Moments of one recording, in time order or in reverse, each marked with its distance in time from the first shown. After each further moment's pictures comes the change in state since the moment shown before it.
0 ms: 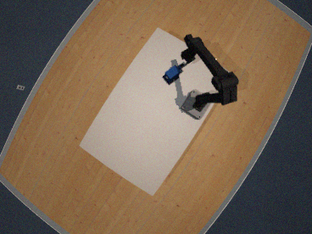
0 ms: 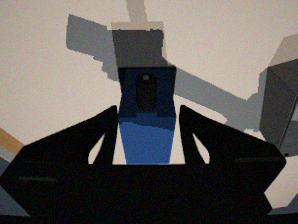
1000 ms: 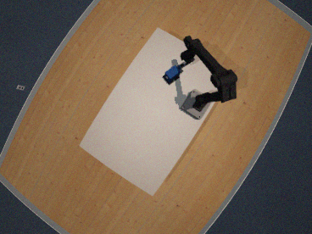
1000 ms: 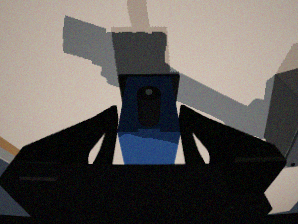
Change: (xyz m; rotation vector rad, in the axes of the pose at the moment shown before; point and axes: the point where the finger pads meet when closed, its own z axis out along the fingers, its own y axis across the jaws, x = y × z) arm -0.004 0.003 0.021 -0.003 -0.001 -0.002
